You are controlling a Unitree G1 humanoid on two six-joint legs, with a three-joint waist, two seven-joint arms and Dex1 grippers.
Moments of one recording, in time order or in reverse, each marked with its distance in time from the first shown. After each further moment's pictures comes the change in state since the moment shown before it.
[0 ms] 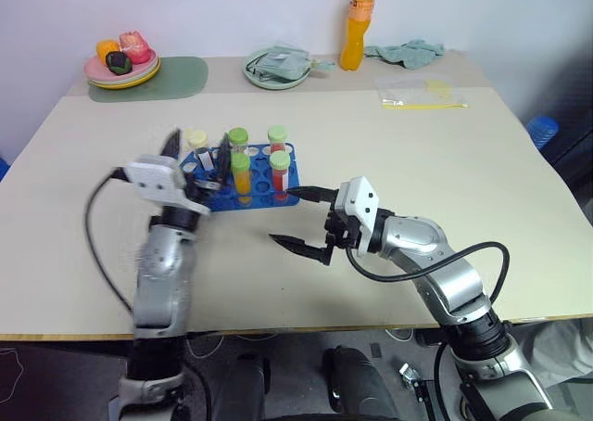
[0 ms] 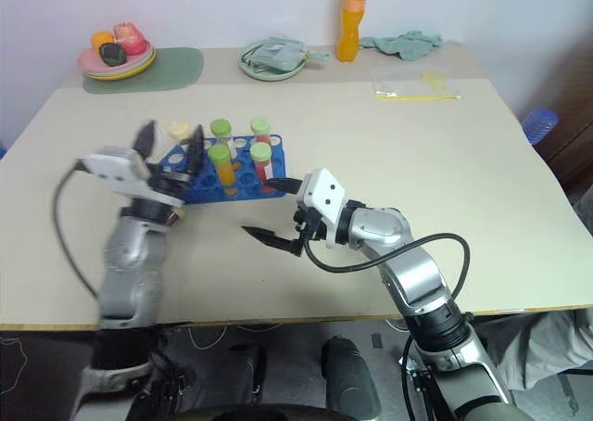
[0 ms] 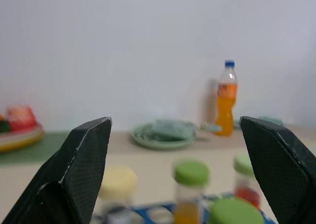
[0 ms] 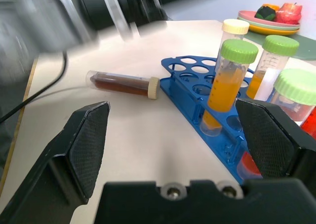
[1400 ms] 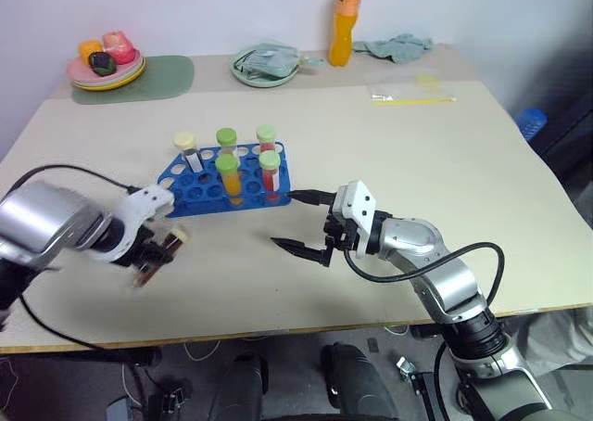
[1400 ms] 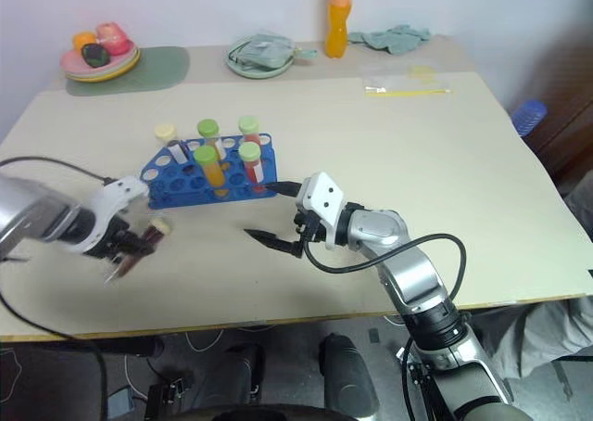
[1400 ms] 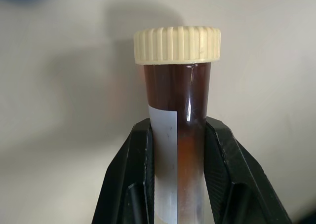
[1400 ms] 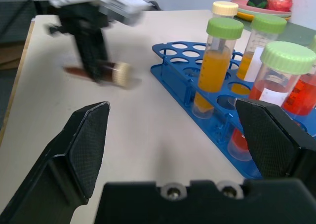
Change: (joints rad) left arm -0.222 1.064 -0.408 0.134 -0.261 1.082 -0.745; right arm -0.004 0.000 0.010 0.047 -0.024 -0.044 0.019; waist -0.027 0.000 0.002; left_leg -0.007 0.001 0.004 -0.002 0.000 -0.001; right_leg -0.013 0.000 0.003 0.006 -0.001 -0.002
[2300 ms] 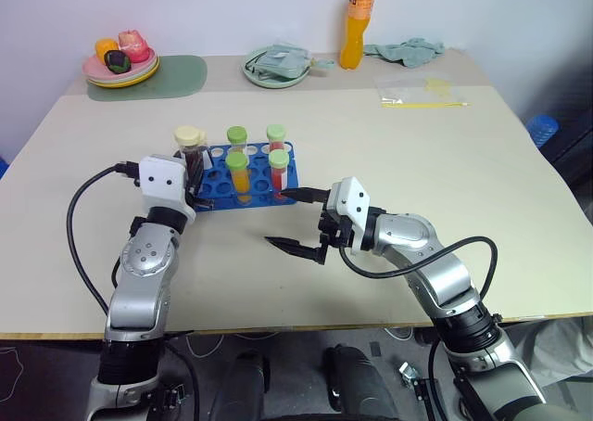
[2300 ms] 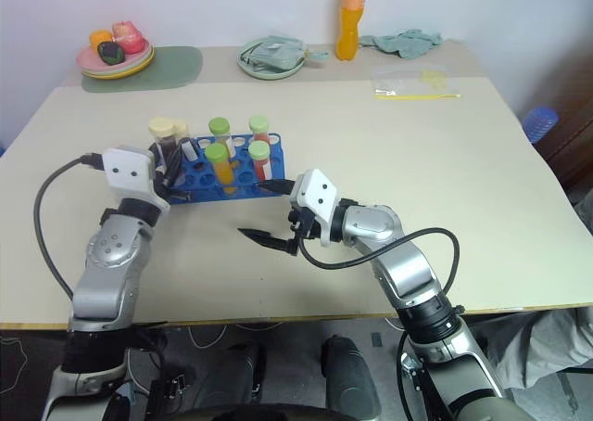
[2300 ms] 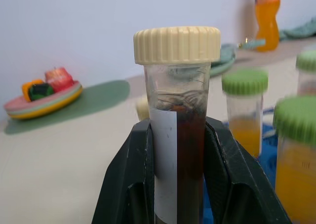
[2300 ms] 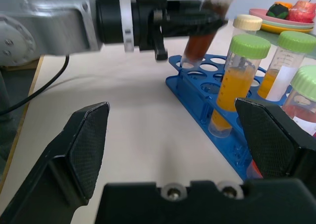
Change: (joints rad) left arm 0.221 -1.022 0.326 0.025 0.542 -0.984 0.799; right arm -0.033 0.028 0.017 0.032 -0.001 -0.003 0.009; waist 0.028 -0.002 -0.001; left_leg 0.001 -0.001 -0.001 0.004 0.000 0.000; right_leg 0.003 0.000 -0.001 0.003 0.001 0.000
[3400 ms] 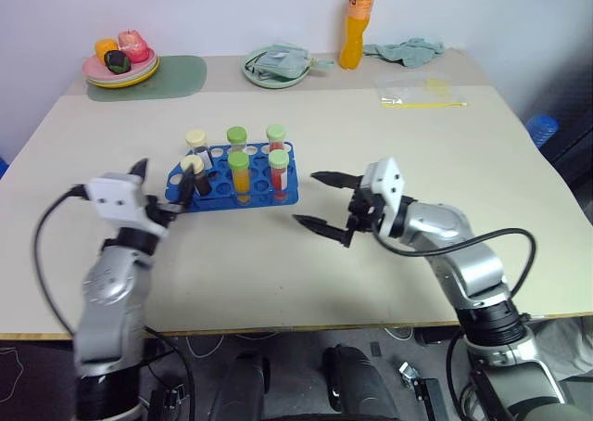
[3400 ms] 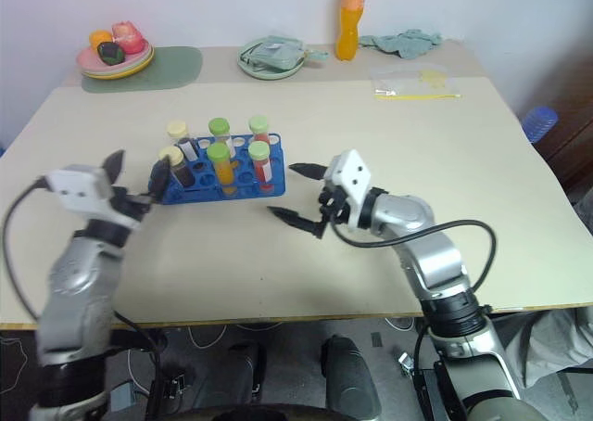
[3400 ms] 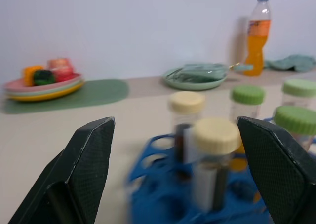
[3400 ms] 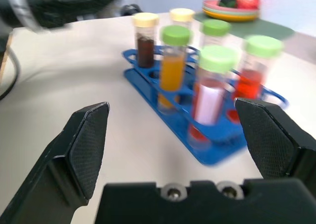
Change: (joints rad) left arm 0.282 0.139 0.300 -0.279 -0.383 0.109 -0.203; right arm 0.011 -0.155 -0.225 -0.001 0.145 0.116 0.033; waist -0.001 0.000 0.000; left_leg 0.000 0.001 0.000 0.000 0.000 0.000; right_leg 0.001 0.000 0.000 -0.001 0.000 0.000
